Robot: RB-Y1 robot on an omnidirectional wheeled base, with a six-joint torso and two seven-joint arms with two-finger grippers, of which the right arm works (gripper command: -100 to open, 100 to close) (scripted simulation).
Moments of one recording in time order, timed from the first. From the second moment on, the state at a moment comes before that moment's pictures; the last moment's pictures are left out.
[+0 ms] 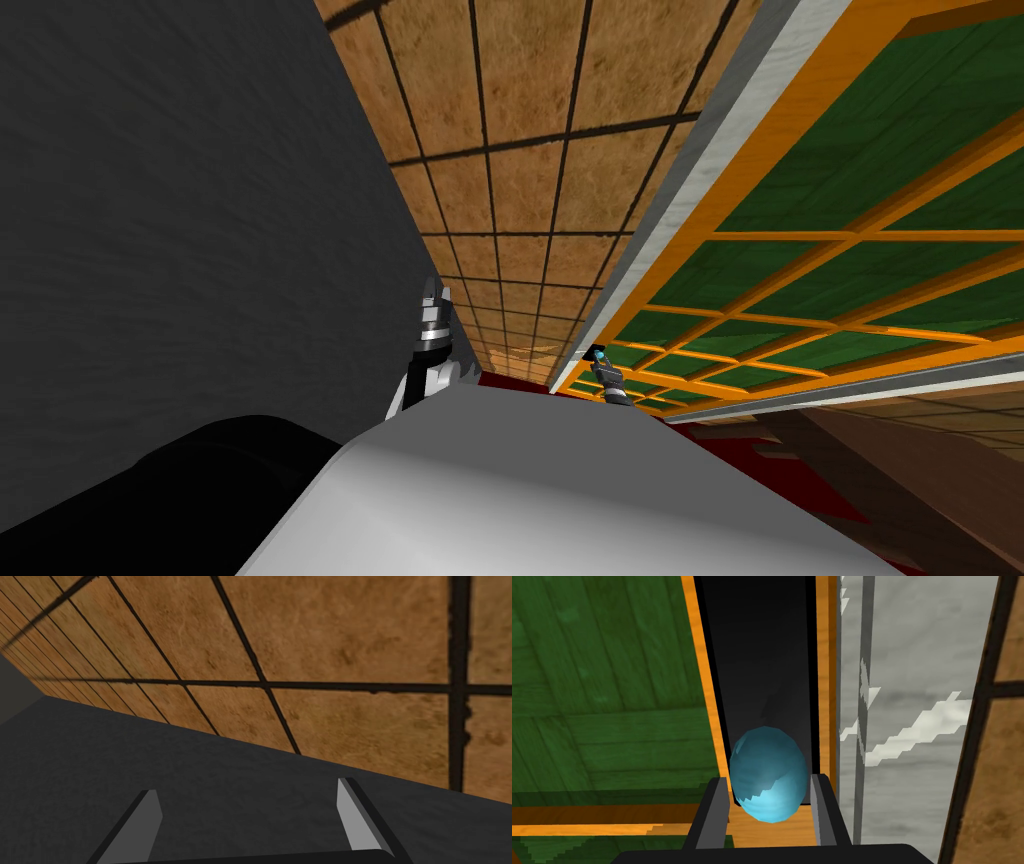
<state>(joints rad) 0.12 -0.07 -0.51 -0.85 0.53 -0.86 1.04</state>
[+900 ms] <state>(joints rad) 0.10 -0.08 -0.51 -0.82 0.40 -0.77 1.04</state>
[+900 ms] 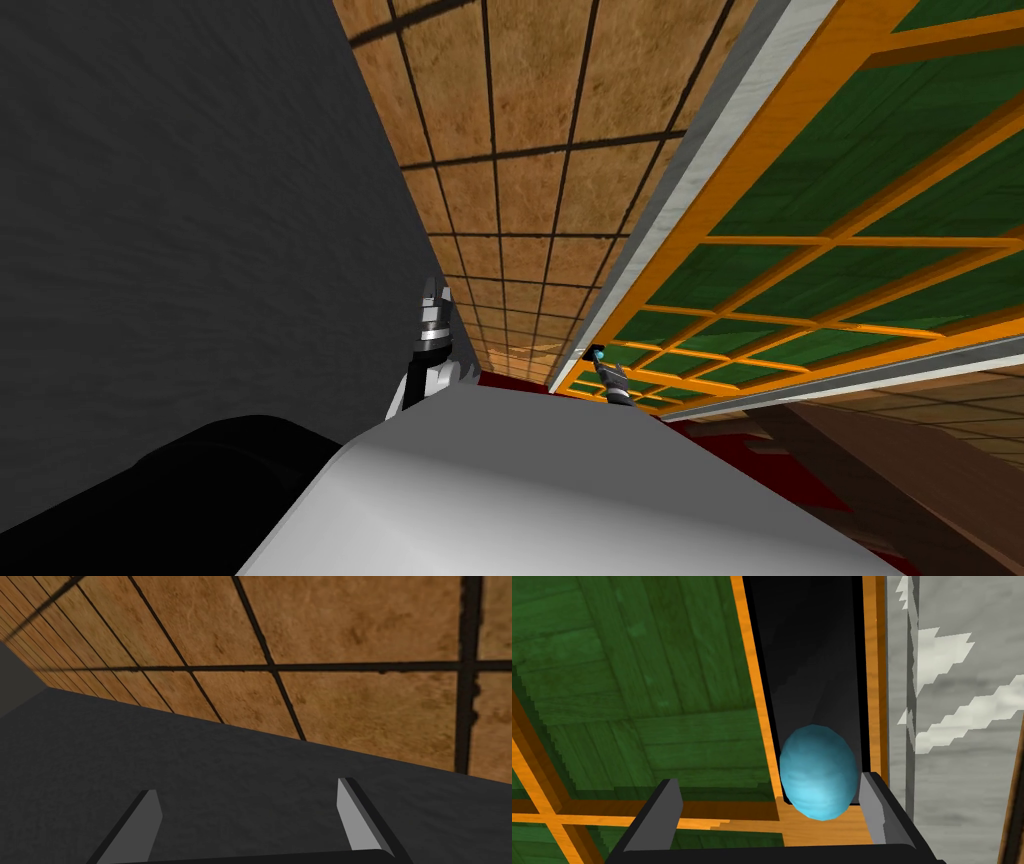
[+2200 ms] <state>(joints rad) 0.06 -0.08 -0.51 -0.77 0.22 -0.65 1.04</state>
